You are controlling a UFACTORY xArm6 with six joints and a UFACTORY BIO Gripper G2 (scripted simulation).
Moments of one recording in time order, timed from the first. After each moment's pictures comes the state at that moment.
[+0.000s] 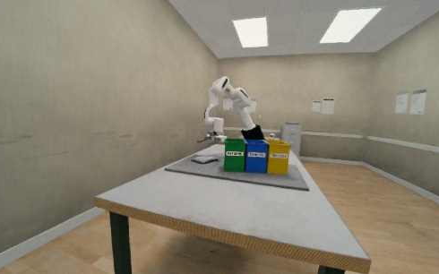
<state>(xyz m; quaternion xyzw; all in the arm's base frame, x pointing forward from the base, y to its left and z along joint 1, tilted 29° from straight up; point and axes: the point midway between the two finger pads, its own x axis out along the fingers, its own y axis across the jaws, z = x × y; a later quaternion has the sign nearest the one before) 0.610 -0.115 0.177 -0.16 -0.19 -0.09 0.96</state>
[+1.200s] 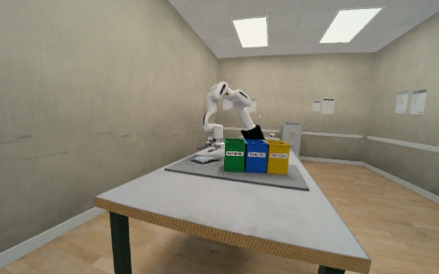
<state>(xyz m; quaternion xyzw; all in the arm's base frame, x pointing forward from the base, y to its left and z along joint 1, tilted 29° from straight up) 0.628 -0.133 0.131 -0.16 -0.19 -0.09 0.96</state>
